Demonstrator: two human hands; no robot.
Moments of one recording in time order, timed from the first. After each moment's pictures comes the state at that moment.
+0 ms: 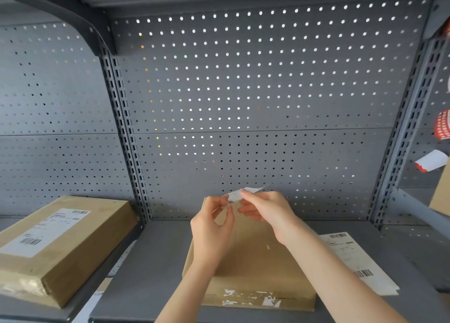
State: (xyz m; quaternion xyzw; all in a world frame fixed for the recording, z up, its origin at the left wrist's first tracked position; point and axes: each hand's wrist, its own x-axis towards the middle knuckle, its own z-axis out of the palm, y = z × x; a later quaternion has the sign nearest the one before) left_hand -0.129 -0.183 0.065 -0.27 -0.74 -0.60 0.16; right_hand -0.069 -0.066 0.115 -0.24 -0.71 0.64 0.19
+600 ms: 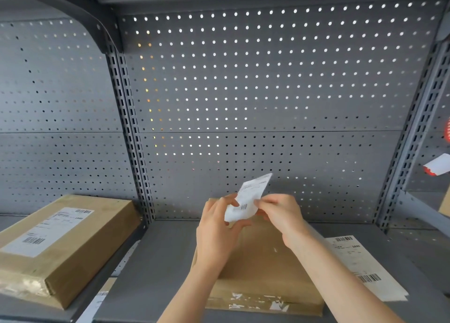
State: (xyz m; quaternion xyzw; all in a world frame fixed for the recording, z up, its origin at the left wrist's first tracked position) left_hand -0.135 -0.190 0.068 -0.31 -0.80 -0.49 0.14; right_hand -0.076 -0.057 0.101 -0.28 -0.75 0.54 0.25
